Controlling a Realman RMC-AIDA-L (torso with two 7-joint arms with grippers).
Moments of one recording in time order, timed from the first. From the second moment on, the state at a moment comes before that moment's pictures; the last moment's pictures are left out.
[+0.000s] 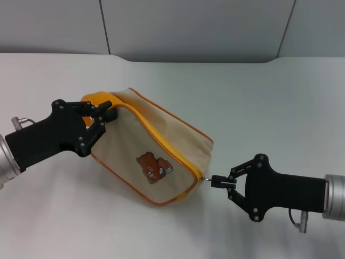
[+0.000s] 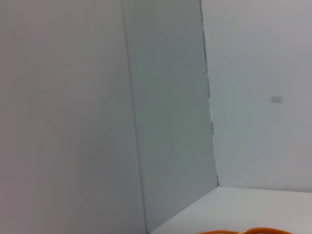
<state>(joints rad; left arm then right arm) -0.53 -2.02 0.35 0.33 1.96 1.61 -0.75 0.46 2.08 -0.97 -0.41 -1.70 -1.55 0.29</state>
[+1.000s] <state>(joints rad) -0.39 -2.07 0.32 0.28 1.93 1.56 -0.81 0.50 2.08 -0.78 -0.36 -1.66 -1.57 0.71</state>
